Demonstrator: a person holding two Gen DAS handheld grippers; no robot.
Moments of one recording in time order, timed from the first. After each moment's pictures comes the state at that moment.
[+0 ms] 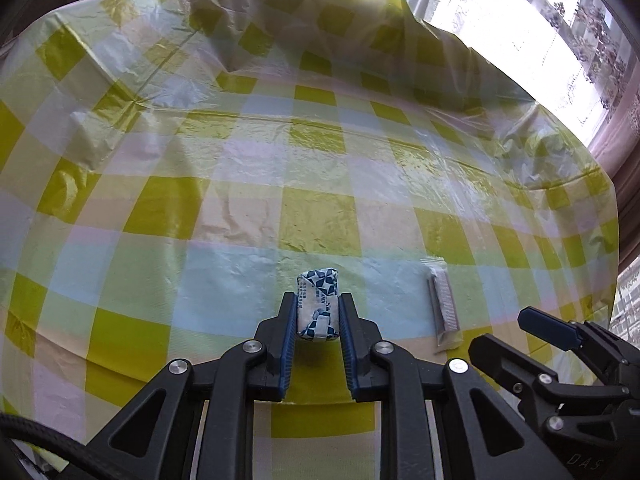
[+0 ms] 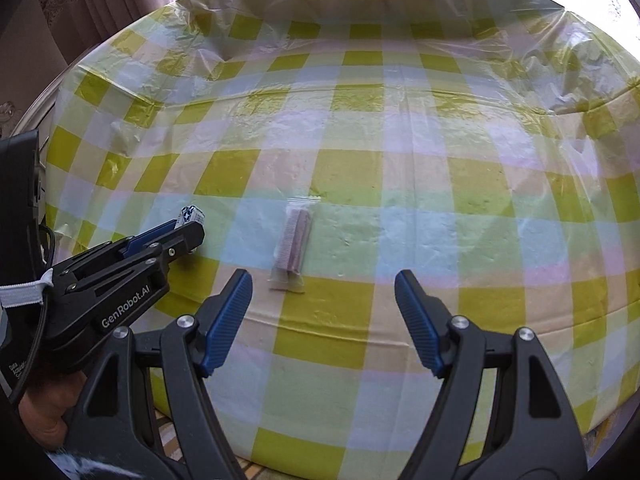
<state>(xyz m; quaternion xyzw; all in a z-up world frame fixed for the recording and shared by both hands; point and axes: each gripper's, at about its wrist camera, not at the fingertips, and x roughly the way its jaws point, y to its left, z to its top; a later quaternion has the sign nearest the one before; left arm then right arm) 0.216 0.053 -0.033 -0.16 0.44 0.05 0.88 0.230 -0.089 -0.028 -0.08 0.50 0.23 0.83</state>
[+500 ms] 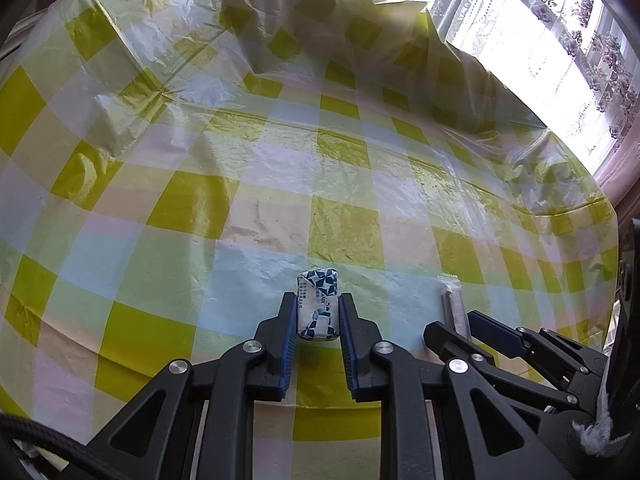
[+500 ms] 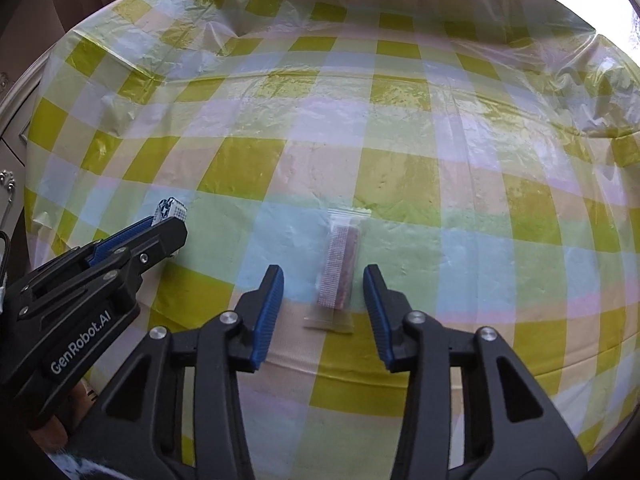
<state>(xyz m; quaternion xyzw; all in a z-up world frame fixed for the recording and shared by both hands) 0.209 0.066 -0.032 -0.19 0.43 0.07 0.88 0.240 -0.048 -0.052 -0.13 0.50 0.22 0.83</state>
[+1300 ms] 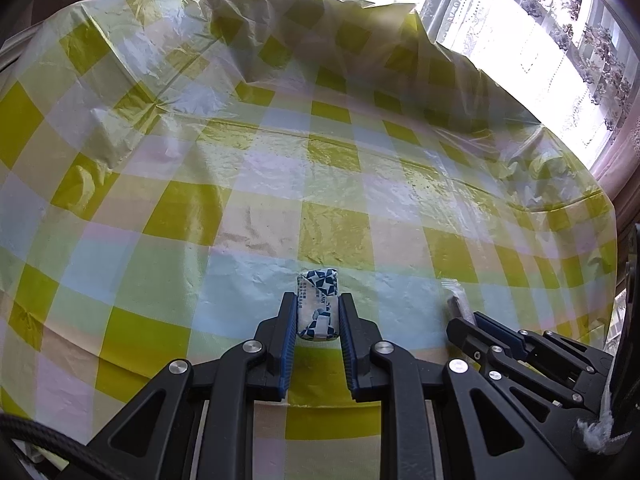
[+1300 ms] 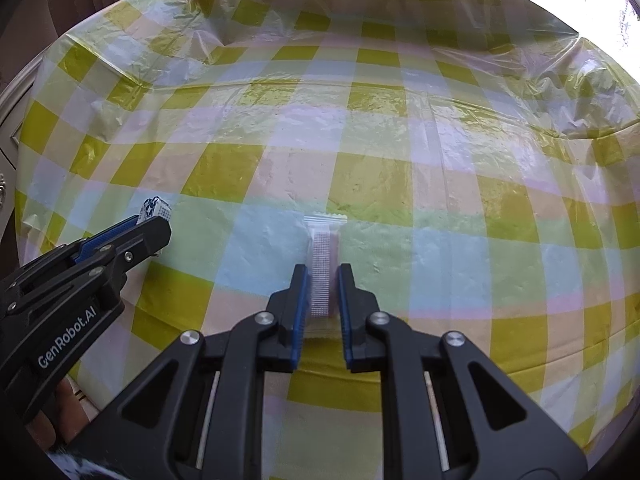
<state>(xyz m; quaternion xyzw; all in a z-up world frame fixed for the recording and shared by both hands) 0.210 0.061 -0.027 -0.17 0.42 0.06 0.89 0.234 -0.066 -0.045 -0.13 0.49 0.20 0.84</state>
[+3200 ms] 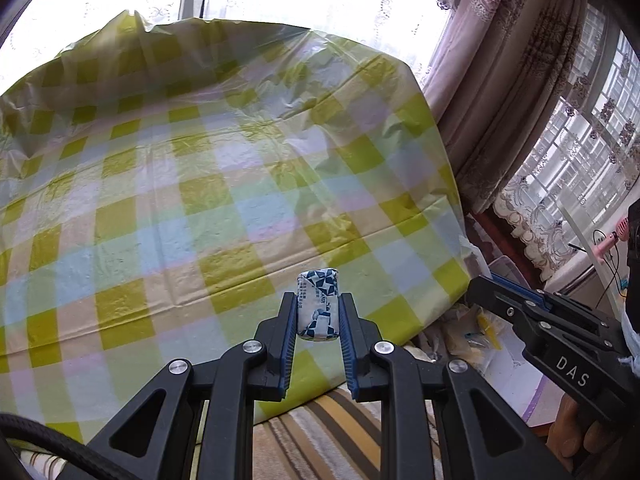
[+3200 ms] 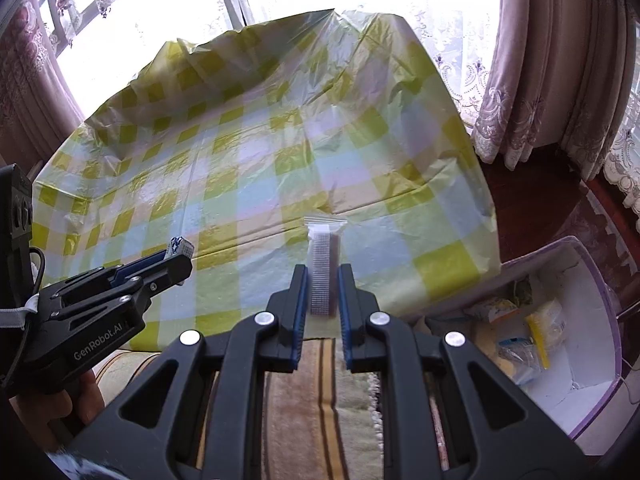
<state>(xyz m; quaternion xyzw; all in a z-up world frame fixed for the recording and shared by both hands) 0.176 -0.206 0.036 -0.05 0.45 -0.19 0.87 0.141 -0.363 0.053 0.04 0.44 0.05 0.90</state>
